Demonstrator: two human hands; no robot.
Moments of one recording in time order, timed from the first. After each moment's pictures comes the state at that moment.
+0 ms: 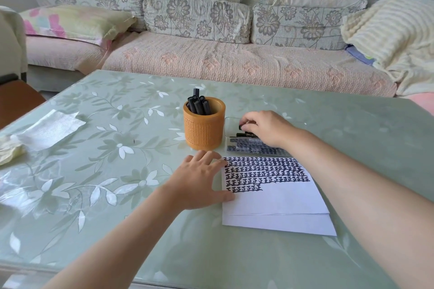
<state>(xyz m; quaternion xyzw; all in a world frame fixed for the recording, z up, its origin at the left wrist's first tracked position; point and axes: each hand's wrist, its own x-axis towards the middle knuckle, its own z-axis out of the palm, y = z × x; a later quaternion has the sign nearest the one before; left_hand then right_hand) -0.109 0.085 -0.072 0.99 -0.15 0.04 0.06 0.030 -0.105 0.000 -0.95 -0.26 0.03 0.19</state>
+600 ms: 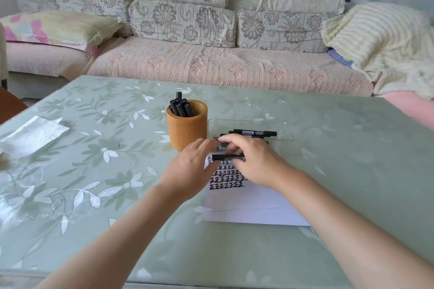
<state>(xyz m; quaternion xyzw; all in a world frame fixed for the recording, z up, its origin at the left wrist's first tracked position) -0.107 0.055 -0.052 0.94 -0.12 0.20 0.24 -0.057 -0.132 -0.017 -0.90 -0.34 -0.01 0.29</state>
